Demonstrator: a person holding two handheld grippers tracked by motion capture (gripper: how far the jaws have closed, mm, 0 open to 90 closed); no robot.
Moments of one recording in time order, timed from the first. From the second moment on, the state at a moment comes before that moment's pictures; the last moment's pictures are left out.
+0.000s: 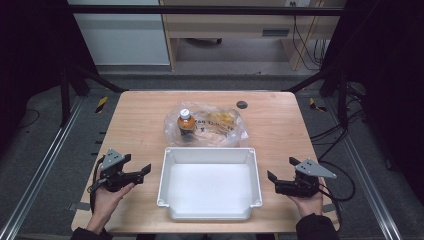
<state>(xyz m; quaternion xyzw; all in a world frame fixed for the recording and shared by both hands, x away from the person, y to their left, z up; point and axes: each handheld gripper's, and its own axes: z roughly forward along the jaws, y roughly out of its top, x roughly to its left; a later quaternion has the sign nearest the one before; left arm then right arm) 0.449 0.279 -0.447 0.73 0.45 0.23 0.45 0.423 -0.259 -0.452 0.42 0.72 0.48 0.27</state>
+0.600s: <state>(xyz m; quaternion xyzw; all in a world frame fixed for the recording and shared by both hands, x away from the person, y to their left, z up) 0.452 0.270 -0.441 0.73 0.45 0.24 0.46 0.422 -0.255 -0.450 0.41 0.72 0.49 0.26</state>
